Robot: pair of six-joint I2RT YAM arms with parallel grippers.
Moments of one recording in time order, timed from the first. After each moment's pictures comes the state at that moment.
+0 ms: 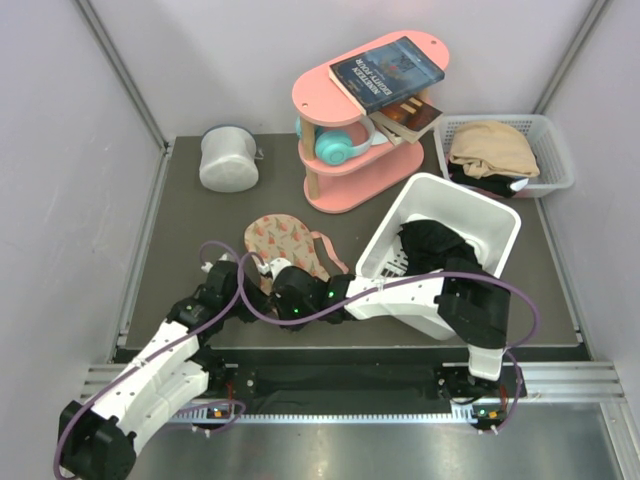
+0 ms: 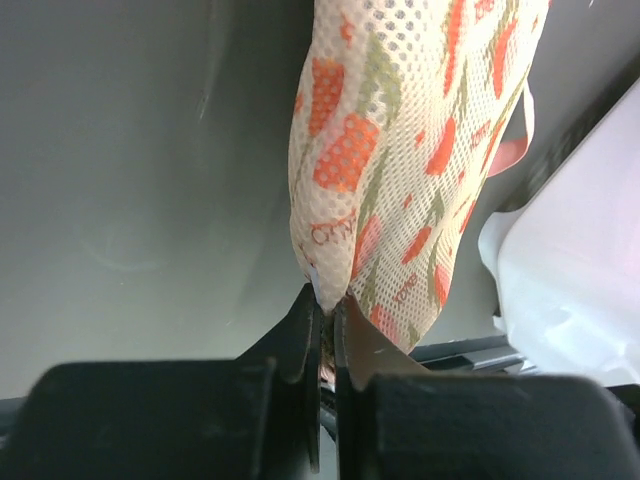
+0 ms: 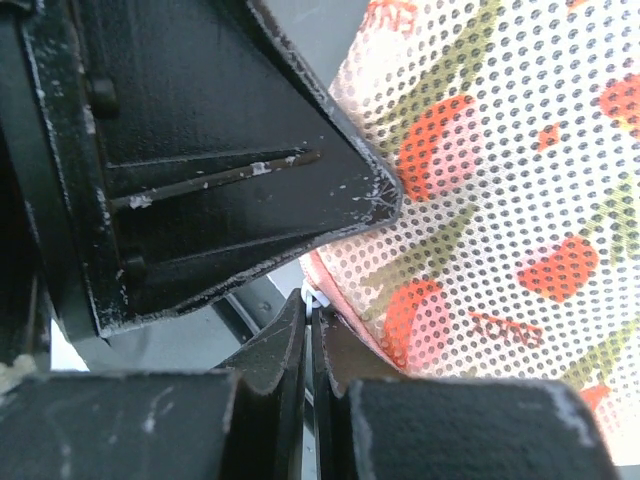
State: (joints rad) left arm -0.44 0.71 0.40 -0.52 0.11 -1.11; right arm 1.27 1.85 1.23 -0.20 0.01 0.52
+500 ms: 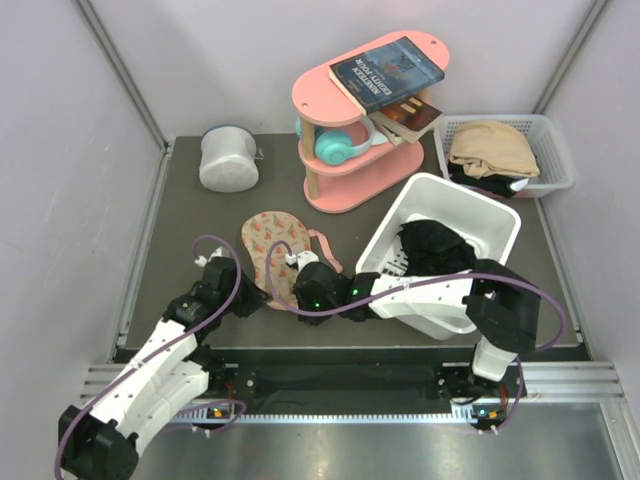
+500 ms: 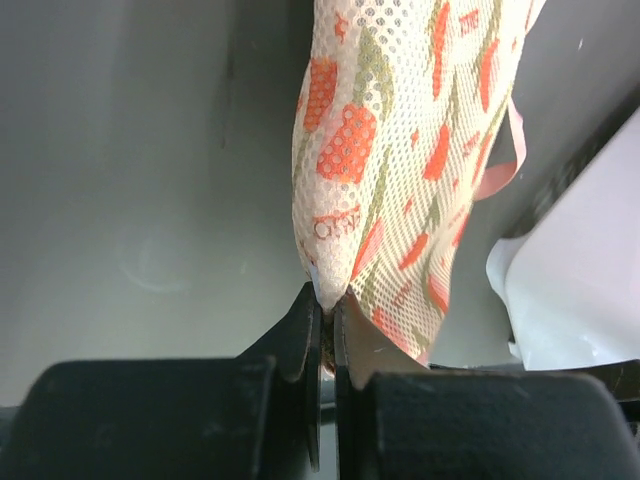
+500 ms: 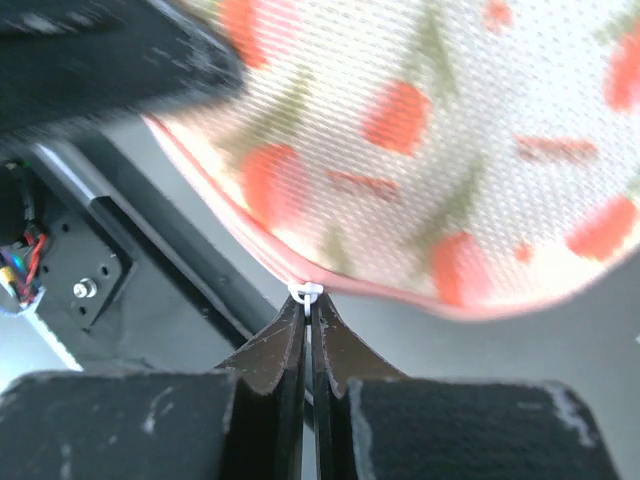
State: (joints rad) left arm -0.42 0.71 0.44 -0.56 0.03 -1.05; right arm 1.22 1.72 1.07 -0.18 0.04 0.60
